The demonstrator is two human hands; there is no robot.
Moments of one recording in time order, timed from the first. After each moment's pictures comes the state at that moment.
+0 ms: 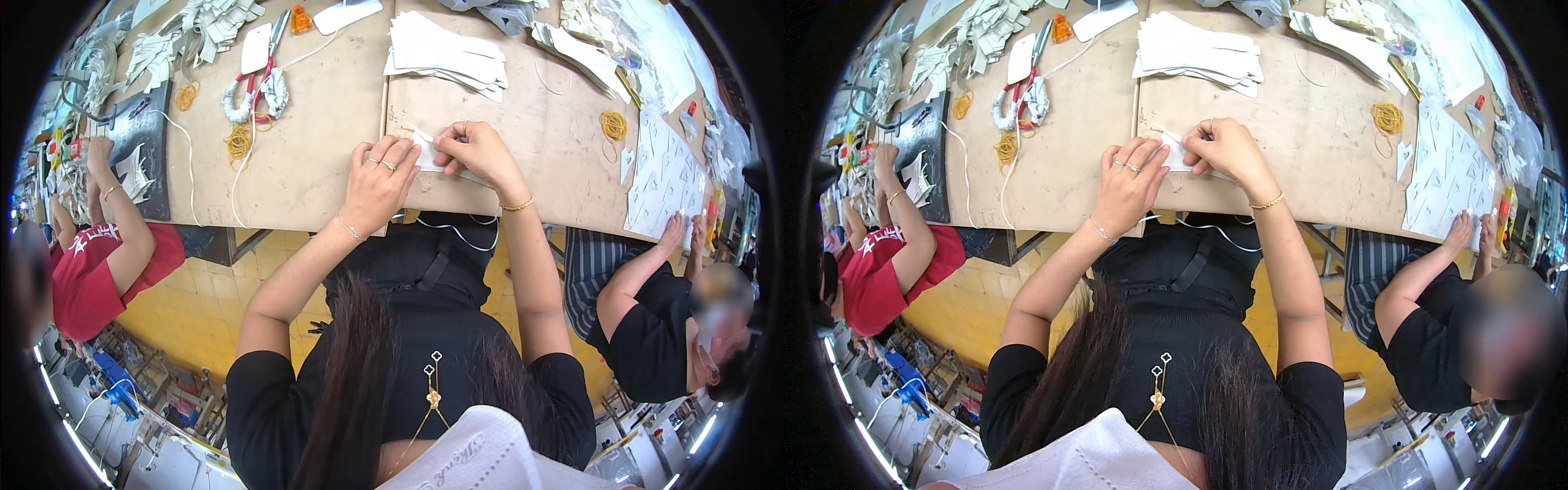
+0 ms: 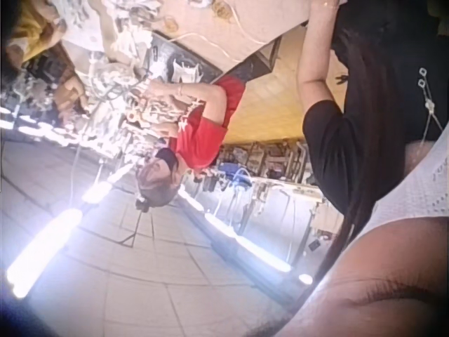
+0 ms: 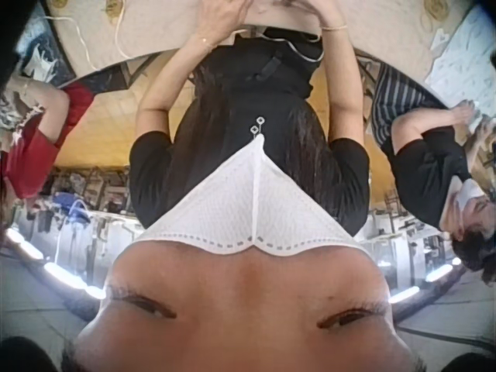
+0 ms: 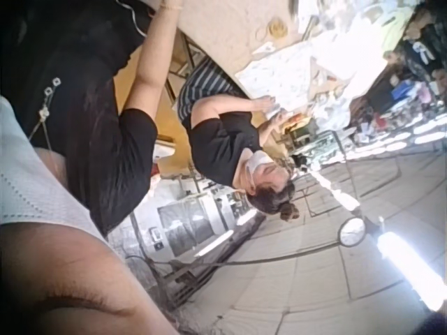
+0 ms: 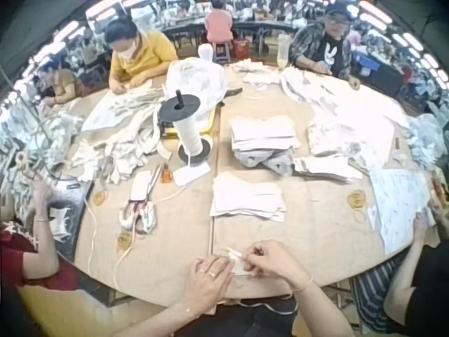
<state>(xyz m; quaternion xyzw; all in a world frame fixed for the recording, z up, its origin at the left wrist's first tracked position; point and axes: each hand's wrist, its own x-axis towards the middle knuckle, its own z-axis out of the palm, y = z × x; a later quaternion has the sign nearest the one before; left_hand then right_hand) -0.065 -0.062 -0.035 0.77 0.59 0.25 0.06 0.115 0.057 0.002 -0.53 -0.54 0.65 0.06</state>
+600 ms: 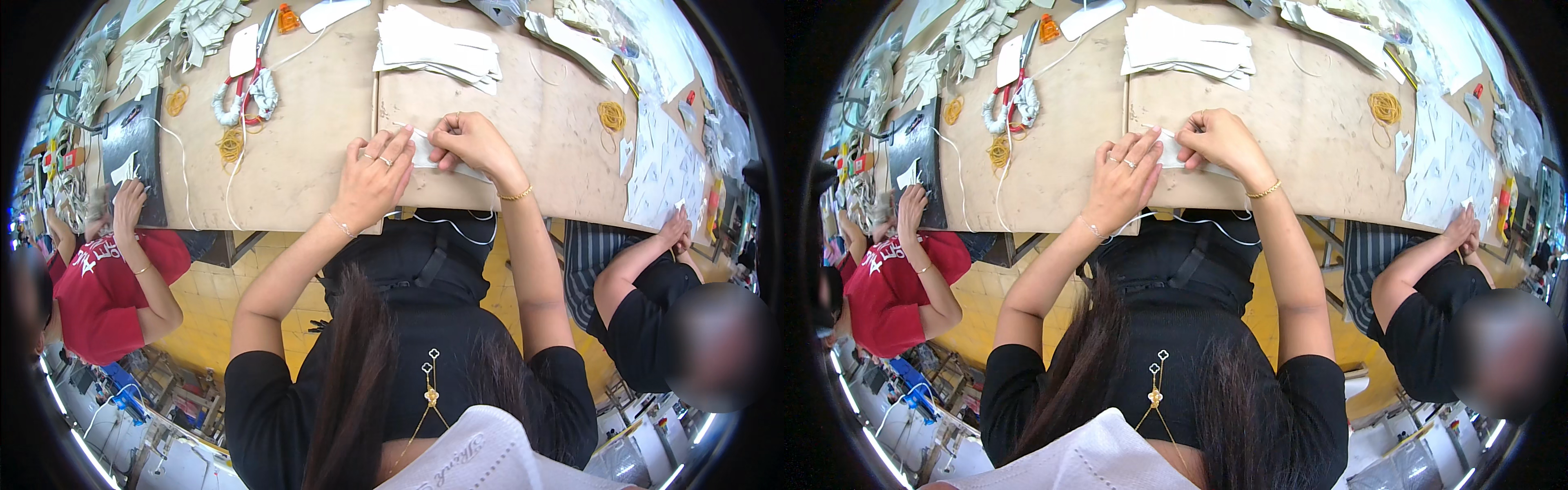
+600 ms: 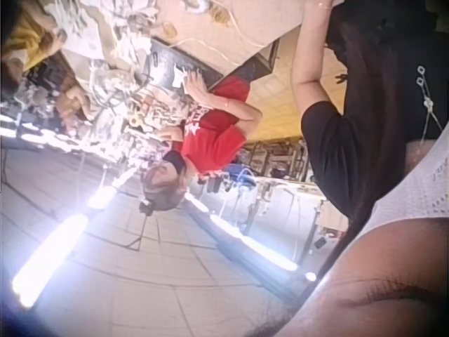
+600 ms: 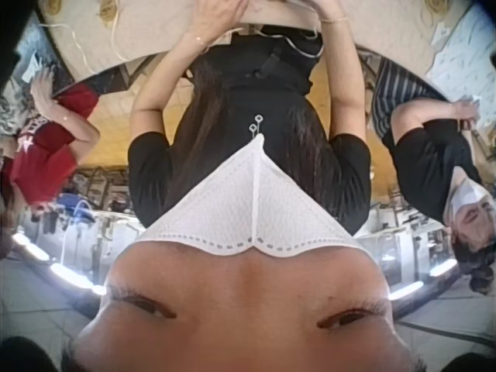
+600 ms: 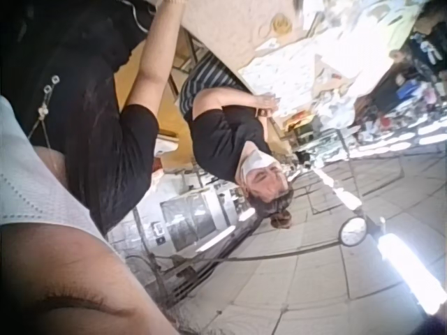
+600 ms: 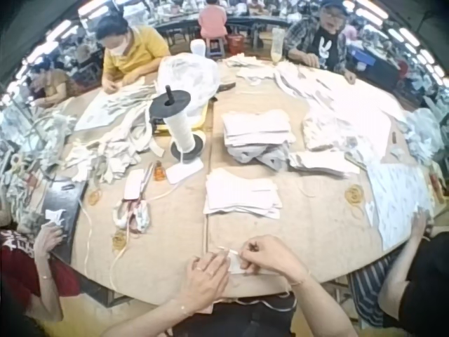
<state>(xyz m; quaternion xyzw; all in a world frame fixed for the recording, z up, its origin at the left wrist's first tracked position) -0.068 -0.055 -0.031 0.80 0.56 0.21 0.03 0.116 0.065 -0.001 -0.51 -0.52 0.68 0.04</state>
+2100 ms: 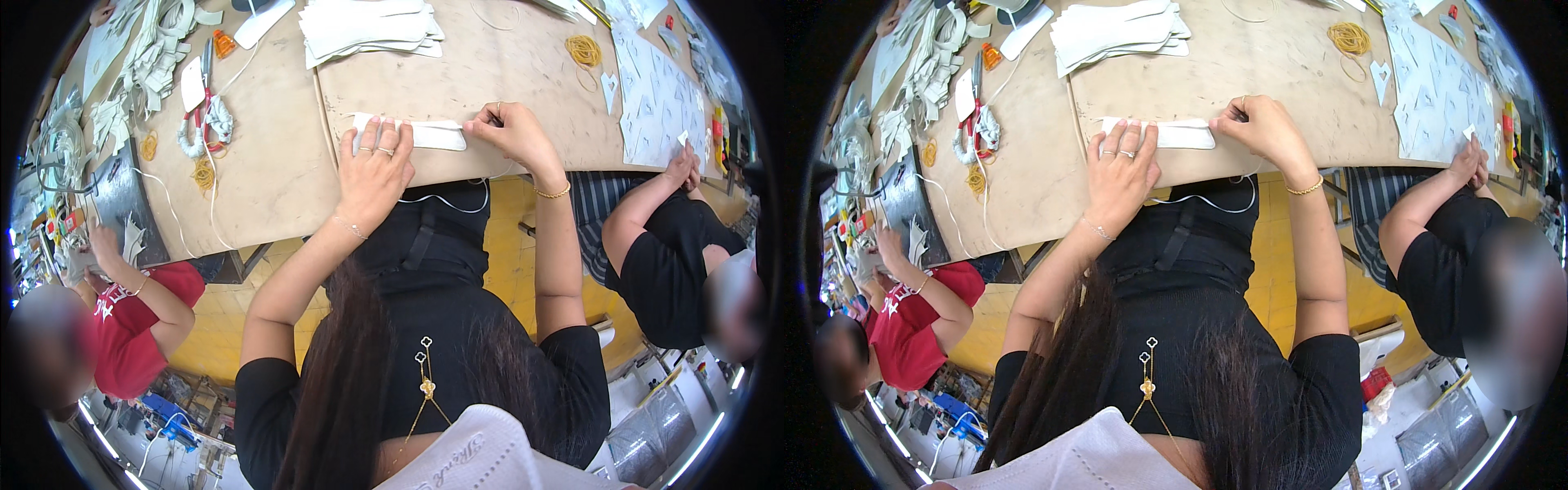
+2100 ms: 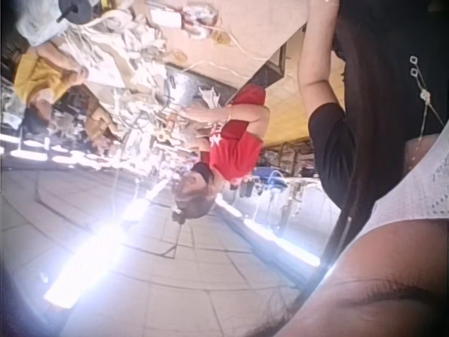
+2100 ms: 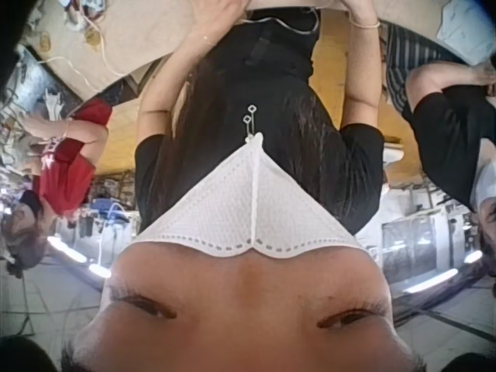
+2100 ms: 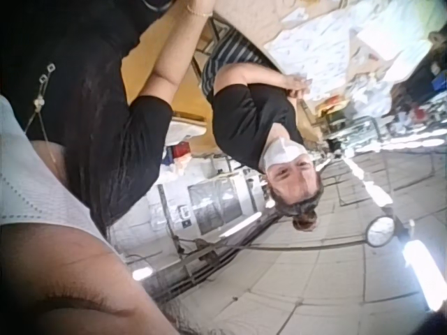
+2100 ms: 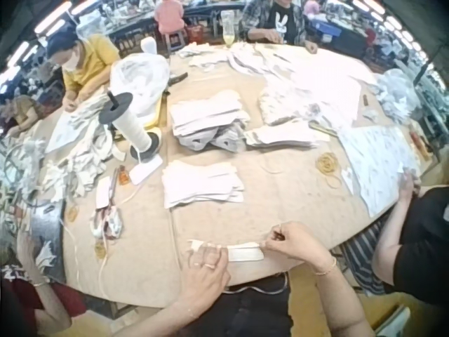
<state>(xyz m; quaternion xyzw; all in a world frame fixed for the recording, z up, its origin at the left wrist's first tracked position) -0.016 -0.052 -0.029 0.82 0.56 0.11 0.01 0.222 0.042 0.014 -0.61 -0.62 0.48 0.06</state>
